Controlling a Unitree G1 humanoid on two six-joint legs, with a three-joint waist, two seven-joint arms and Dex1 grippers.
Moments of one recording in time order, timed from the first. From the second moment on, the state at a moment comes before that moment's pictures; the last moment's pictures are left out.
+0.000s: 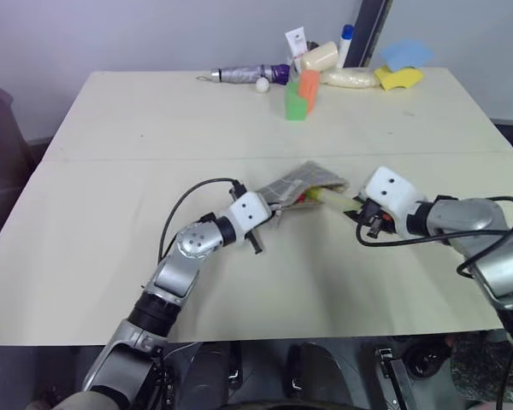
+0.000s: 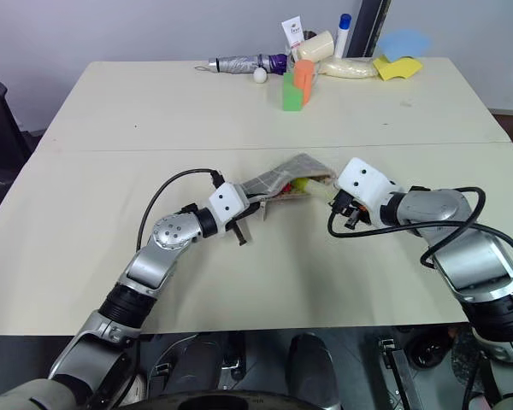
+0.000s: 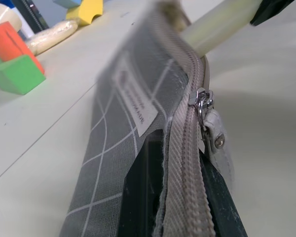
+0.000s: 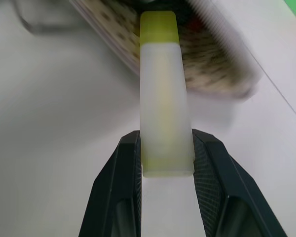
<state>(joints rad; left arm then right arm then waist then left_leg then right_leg) -0.44 0.23 -0.31 0.09 0.06 0.03 -0.62 -0.39 -0.94 0.11 -0.40 0.18 0.82 0.74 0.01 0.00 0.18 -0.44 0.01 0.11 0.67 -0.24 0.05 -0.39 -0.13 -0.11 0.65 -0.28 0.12</state>
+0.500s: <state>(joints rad) -0.45 0.25 -0.30 0.10 0.06 0.03 -0.63 -0.28 -1.06 -0.05 -0.46 0.24 0.74 0.91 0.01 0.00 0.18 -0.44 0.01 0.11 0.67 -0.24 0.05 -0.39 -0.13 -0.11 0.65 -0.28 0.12</state>
